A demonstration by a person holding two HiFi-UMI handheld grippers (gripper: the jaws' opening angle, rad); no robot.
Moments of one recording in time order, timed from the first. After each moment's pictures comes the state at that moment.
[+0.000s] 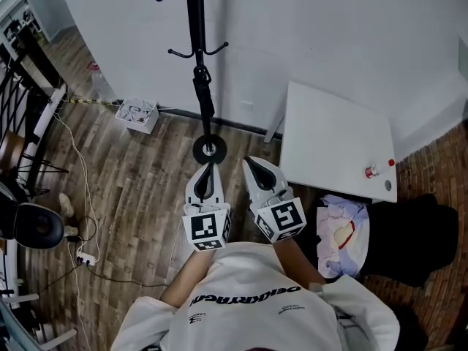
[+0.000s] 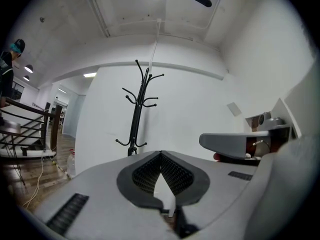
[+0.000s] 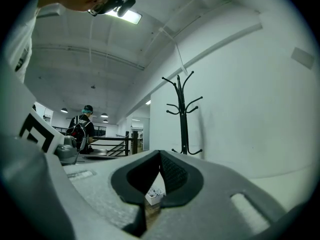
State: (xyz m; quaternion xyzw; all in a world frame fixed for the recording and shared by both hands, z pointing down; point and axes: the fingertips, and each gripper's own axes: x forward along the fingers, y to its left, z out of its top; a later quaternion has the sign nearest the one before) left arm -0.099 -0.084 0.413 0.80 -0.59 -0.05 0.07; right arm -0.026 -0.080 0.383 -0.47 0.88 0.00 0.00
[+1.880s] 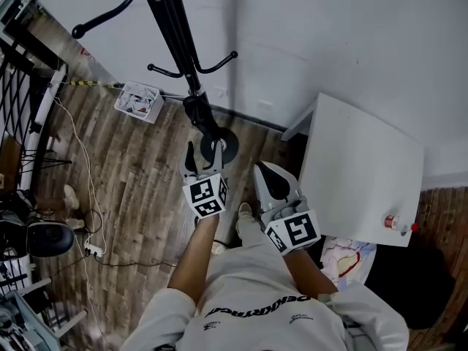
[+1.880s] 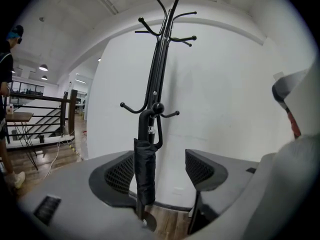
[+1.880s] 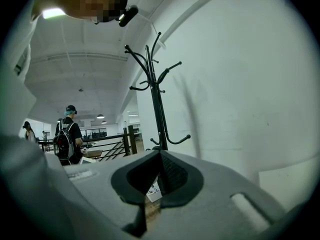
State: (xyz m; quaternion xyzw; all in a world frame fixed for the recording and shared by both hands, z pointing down) left arm -0.106 -0.468 0.589 0.71 -0.68 0.03 0.16; right arm 0.025 -0.395 0.466 -0.45 0.89 -0.09 -0.01
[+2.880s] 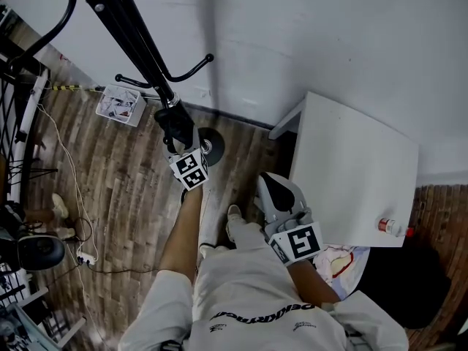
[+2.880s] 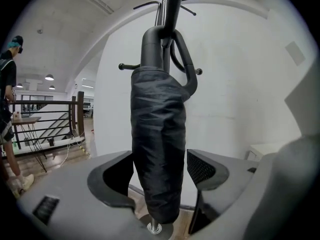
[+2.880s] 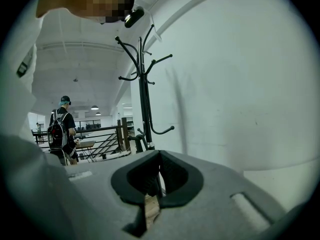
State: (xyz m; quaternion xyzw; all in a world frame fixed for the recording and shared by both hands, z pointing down) left arm -0.128 -0.583 0.720 0.67 -0.73 0.07 0.15; right arm 0.081 -0.425 0.507 -0.48 0.87 -0.08 -0.06
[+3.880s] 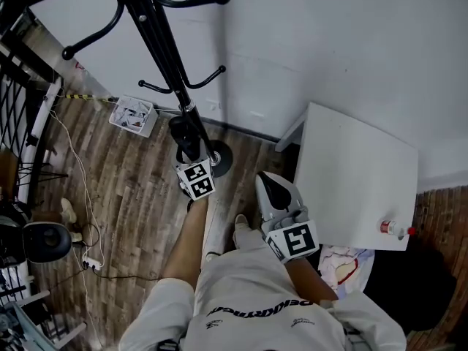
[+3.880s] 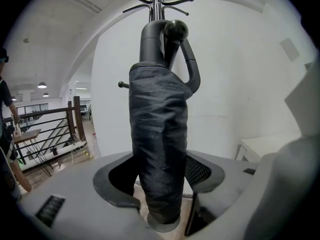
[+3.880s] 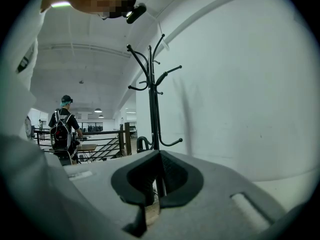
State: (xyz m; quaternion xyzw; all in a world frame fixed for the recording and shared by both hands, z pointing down) left arm -0.138 -0.536 0.670 0.67 -0.72 0.14 0.14; right arm 0.055 -0.403 0.462 -0.47 0.88 -0.05 -0.04
